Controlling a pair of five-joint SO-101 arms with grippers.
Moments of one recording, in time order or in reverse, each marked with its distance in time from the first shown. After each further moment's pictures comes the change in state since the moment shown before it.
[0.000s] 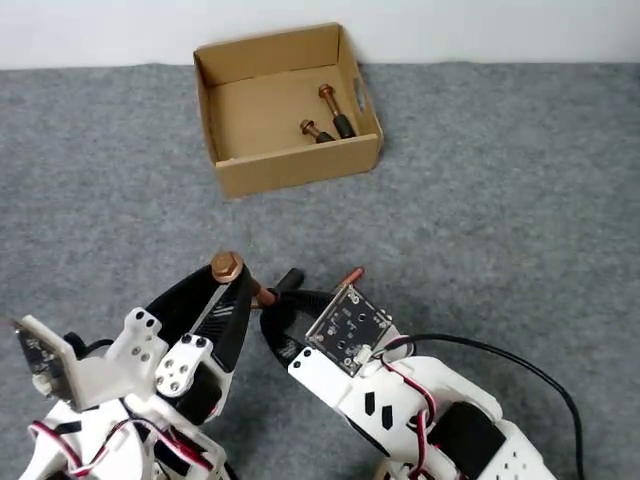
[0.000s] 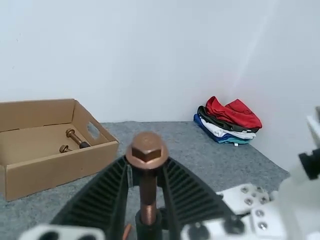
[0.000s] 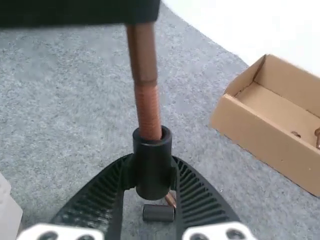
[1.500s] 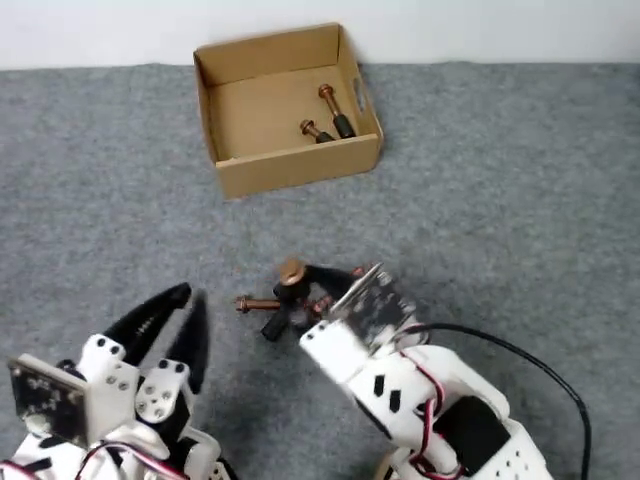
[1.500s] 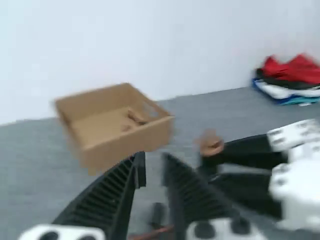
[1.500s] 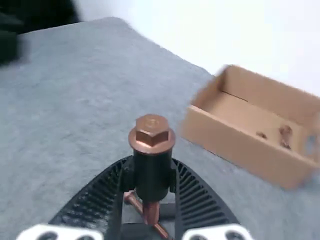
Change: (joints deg) left arm -12.3 -0.3 -8.3 16.6 -17.6; right arm 8.5 0.1 0.1 -3.6 -3.7
